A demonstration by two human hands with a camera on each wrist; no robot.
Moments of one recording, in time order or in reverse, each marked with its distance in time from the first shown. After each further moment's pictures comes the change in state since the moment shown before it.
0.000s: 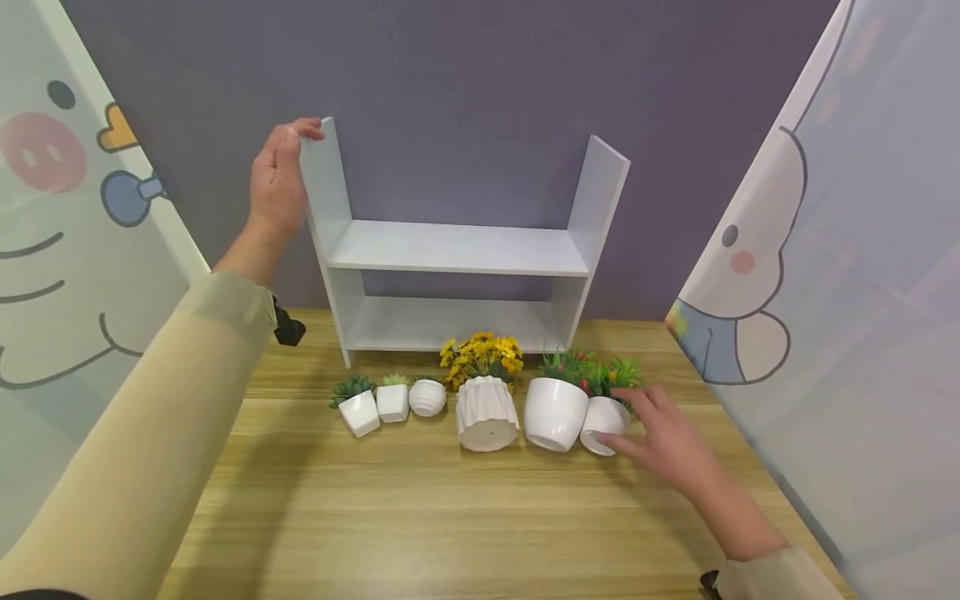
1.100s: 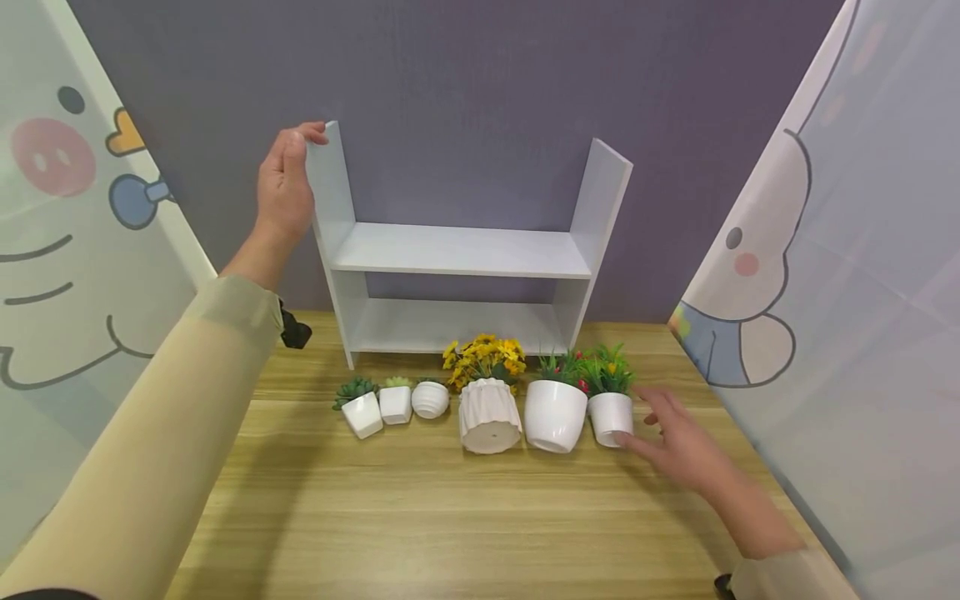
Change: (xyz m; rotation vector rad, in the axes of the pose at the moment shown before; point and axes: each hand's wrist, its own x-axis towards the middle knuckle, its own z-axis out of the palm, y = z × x) left_hand -0.005 0.004 0.001 0.032 -0.013 -0.034; right_hand -0.002 0.021 -0.001 0.184 -0.134 0.104
